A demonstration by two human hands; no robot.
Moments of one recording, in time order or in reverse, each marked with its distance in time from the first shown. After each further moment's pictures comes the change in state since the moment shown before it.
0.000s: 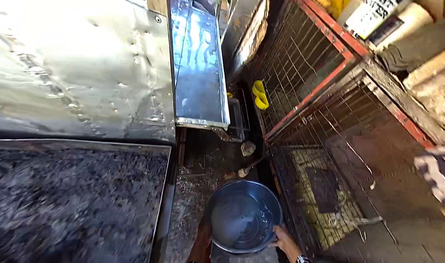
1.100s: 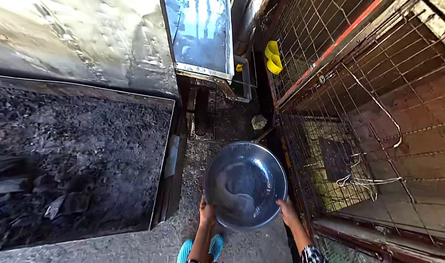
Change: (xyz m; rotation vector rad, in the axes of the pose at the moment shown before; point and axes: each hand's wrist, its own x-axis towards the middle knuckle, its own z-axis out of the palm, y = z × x) left_hand -0.089 -0.061 -0.012 -0.362 0.166 0.125; right_hand 0.015 0.076 -0.041 -0.060 -0.128 -0.311
